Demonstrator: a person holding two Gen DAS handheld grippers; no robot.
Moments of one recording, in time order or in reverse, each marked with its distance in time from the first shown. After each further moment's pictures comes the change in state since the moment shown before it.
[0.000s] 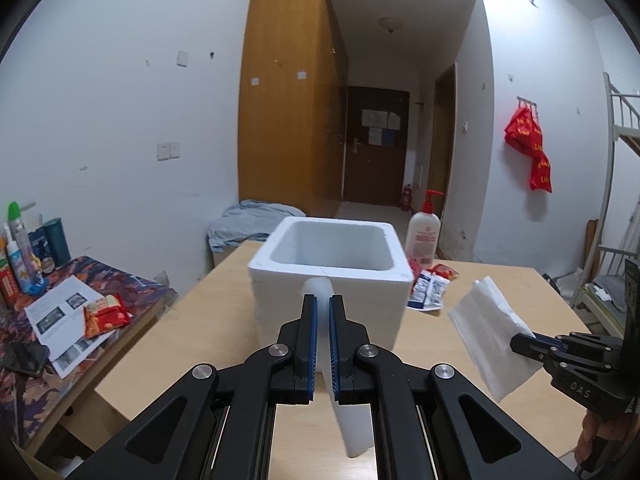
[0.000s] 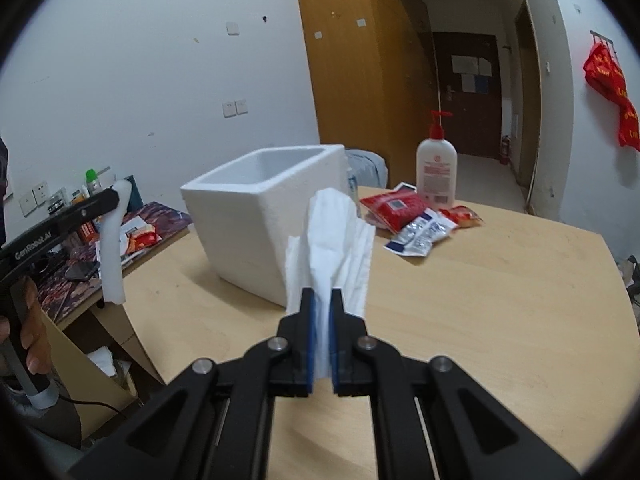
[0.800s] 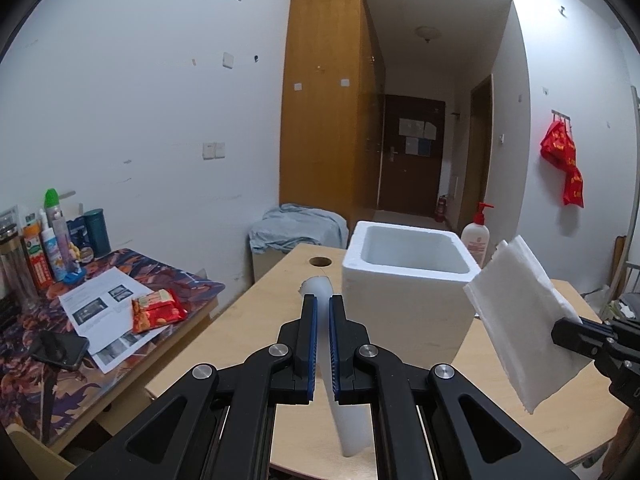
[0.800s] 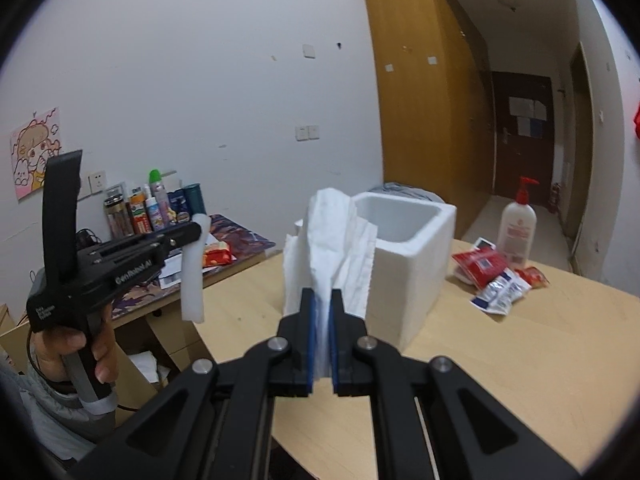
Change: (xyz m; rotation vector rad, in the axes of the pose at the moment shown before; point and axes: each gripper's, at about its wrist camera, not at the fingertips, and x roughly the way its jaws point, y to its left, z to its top) left arm -0.017 0.066 -0.007 -0.047 -0.025 0.120; right arm -0.011 0.092 0.025 -0.139 -0.105 0.171
